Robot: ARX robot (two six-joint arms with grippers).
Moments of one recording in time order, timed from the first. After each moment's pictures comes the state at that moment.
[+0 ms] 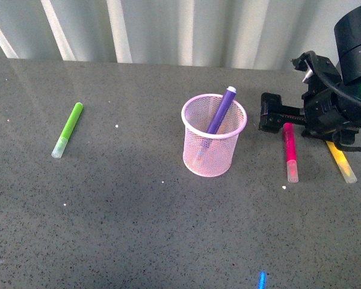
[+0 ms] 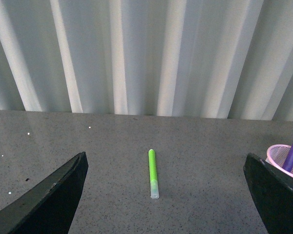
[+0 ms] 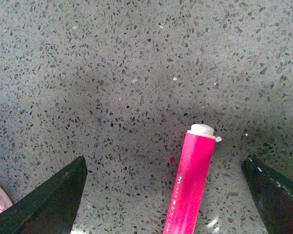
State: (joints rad) left arm 0.00 0.00 0.02 0.00 0.00 0.00; right arm 0.13 2.22 1.15 0.13 -0.13 0.19
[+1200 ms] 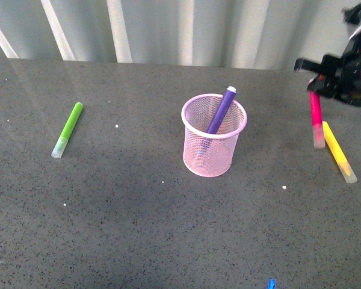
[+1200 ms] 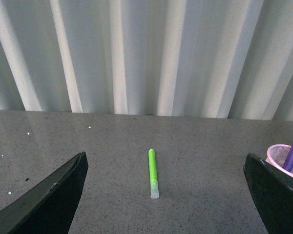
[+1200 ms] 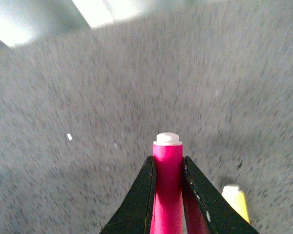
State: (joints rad) left arm 0.00 0.00 0.02 0.00 0.00 0.00; right arm 0.06 2.10 1.08 0.38 -0.08 0.27
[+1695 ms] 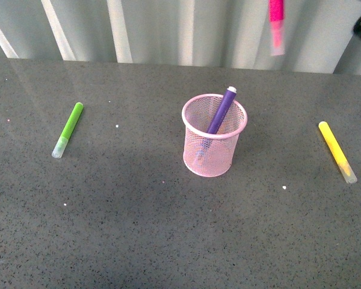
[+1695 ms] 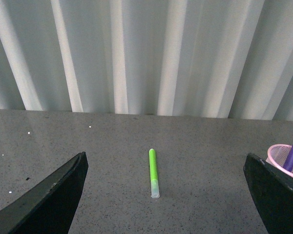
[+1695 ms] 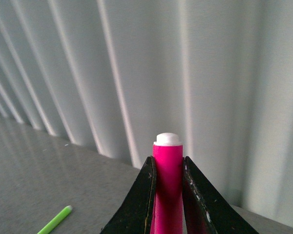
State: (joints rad) left arm 0.00 0.00 0.02 0.00 0.00 0.00; right arm 0.25 1.84 0.76 1.19 -0.36 0.14
